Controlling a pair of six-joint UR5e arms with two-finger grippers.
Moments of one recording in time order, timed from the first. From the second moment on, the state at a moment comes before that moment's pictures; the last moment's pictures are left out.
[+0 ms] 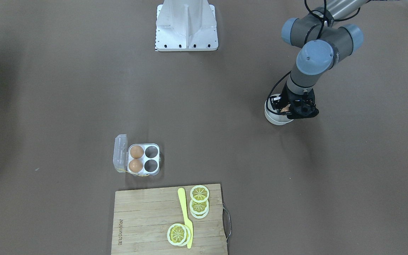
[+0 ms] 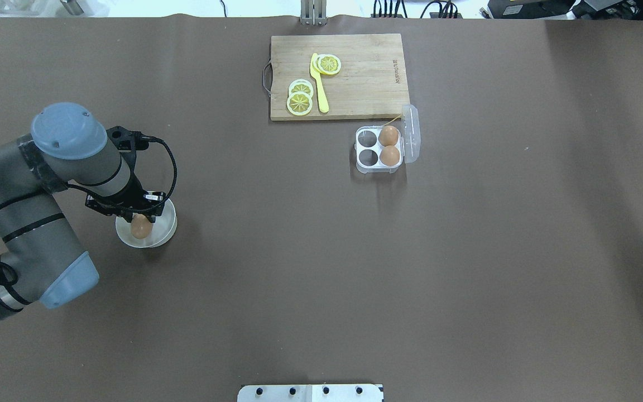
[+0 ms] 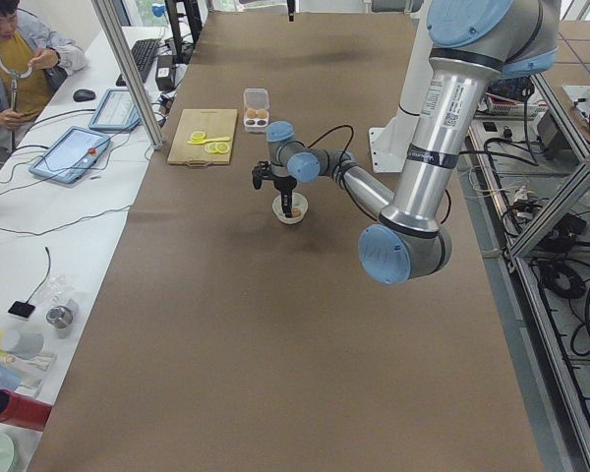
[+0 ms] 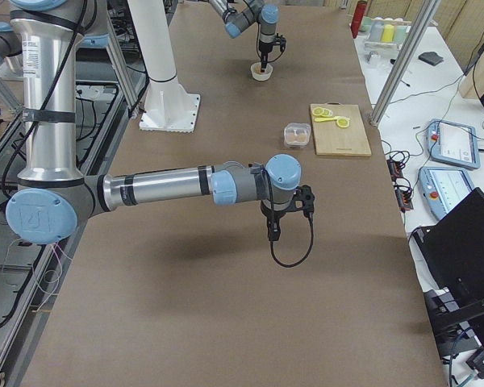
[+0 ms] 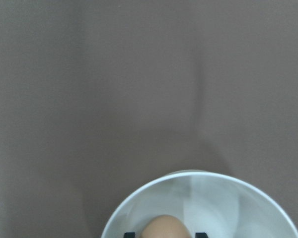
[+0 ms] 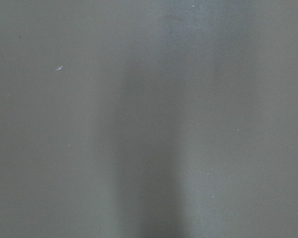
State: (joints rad) left arm -0.70 -1.89 -1.78 -1.61 -2.04 -1.02; right arm 1.42 -1.62 1.77 -1.55 2.46 0.12
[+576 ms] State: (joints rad) left arm -0.71 -2.08 -1.84 -1.65 -2.00 -1.00; right arm 1.42 -1.62 1.78 -1.55 2.46 0.12
